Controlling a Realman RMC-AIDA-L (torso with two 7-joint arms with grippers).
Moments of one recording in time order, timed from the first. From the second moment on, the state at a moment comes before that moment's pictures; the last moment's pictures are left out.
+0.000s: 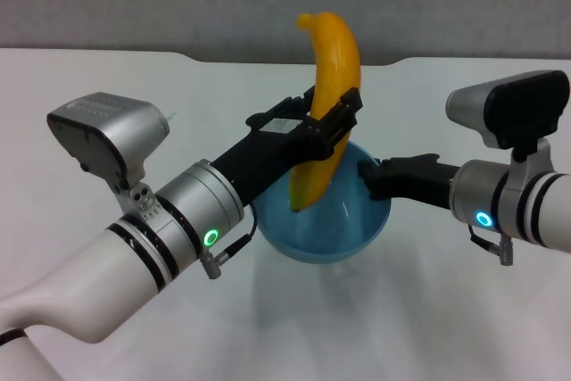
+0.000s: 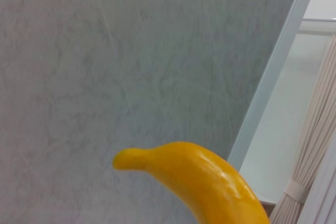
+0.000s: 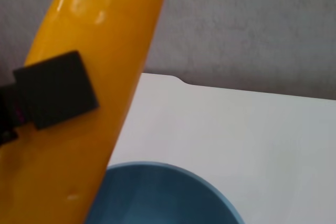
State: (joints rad) left arm -0.33 -2.04 -0.99 -1.04 -0.07 -0.54 2.38; right arm 0.41 2.01 1.30 1.12 -2.00 0.43 -0.59
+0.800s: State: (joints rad) left arm -0.34 -2.04 -0.97 -0.97 -0.07 -0.58 2.38; right arm 0.39 2.00 1.29 1.18 -1.97 0.43 -0.59
